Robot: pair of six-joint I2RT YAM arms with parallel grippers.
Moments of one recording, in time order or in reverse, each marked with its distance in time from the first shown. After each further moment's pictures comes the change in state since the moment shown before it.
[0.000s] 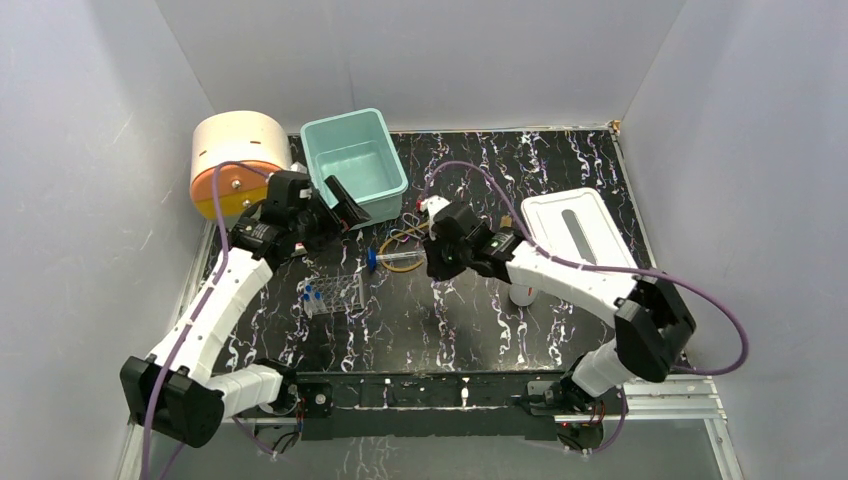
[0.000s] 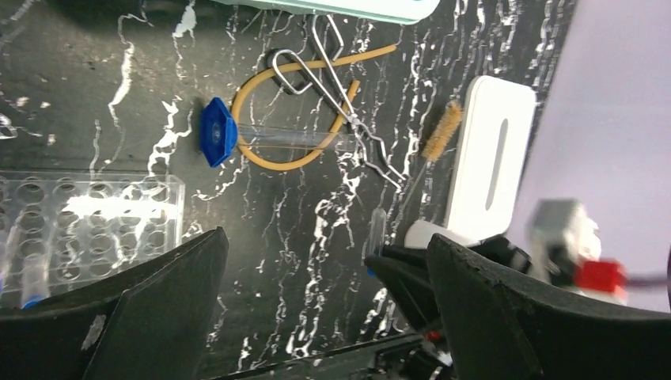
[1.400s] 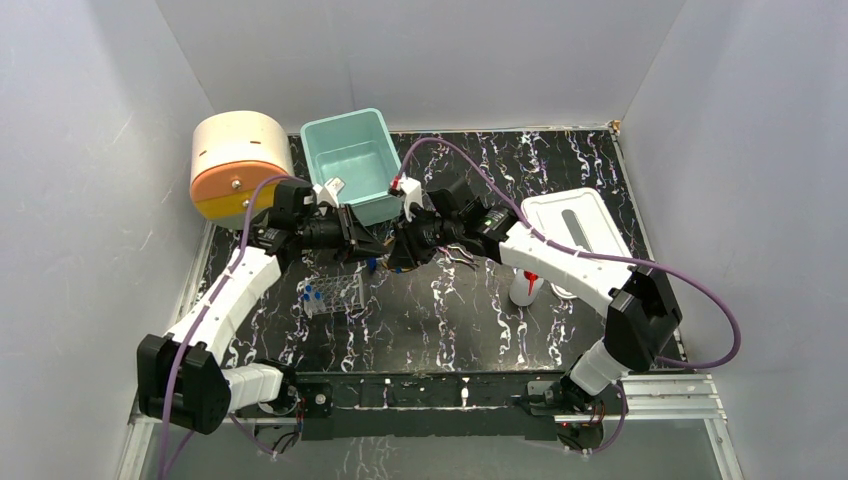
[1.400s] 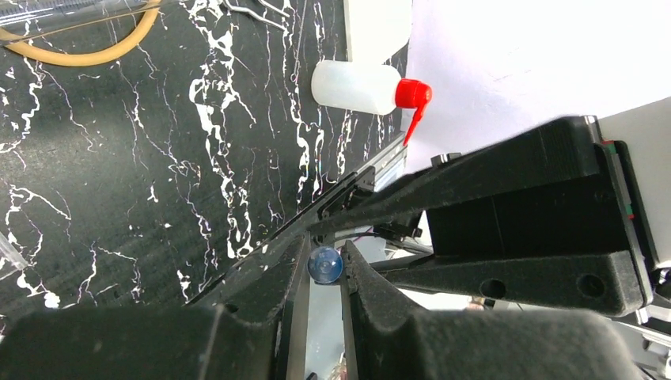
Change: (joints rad) left arm 0.101 0.060 -0.195 0.254 0.728 0.072; right arm -0.019 0.041 0.224 0.093 -0.511 -0.053
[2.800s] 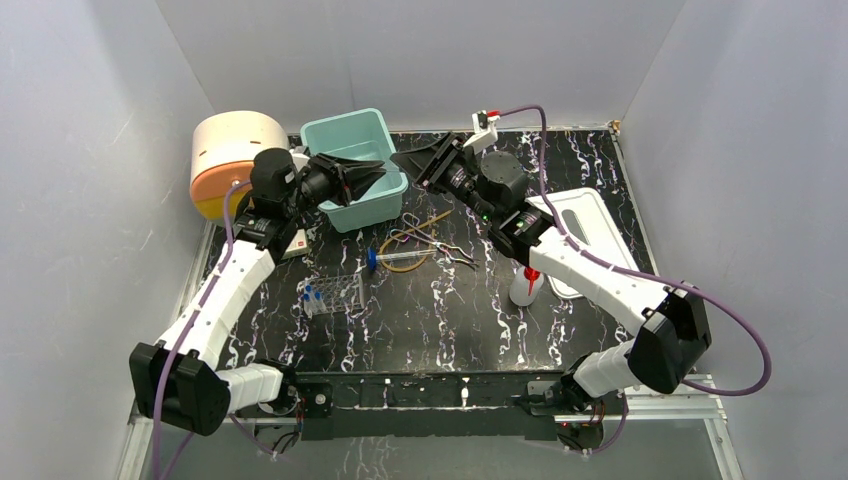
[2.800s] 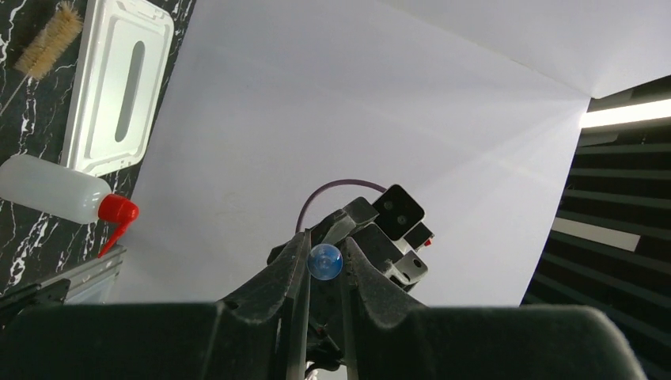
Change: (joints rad) left arm 0.000 -0.002 0.156 0.394 -0.238 -0.962; right arm -0.084 -0.152 -0.085 0.649 0.482 0.743
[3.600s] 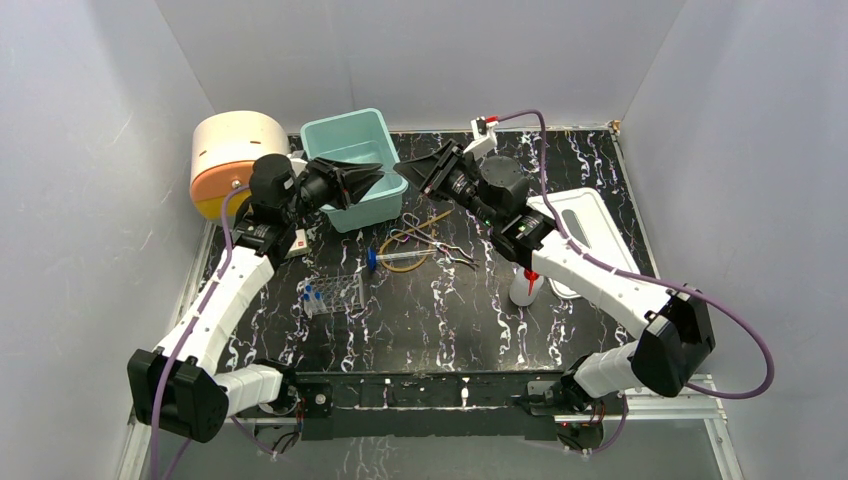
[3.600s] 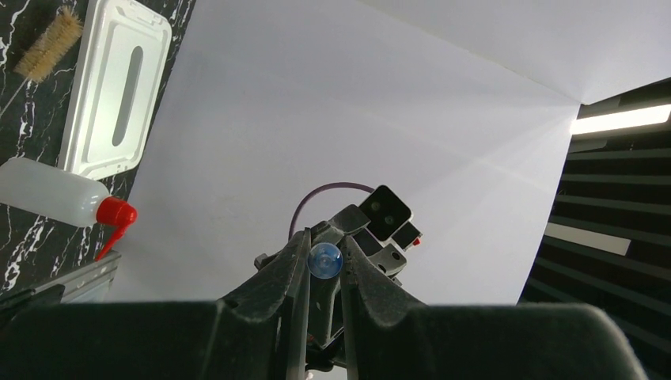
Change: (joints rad) left arm 0.000 -0.037 -0.052 0.024 -0.031 -0.028; right arm 0.000 -0.019 -0.035 -0.011 -0.024 -0.002
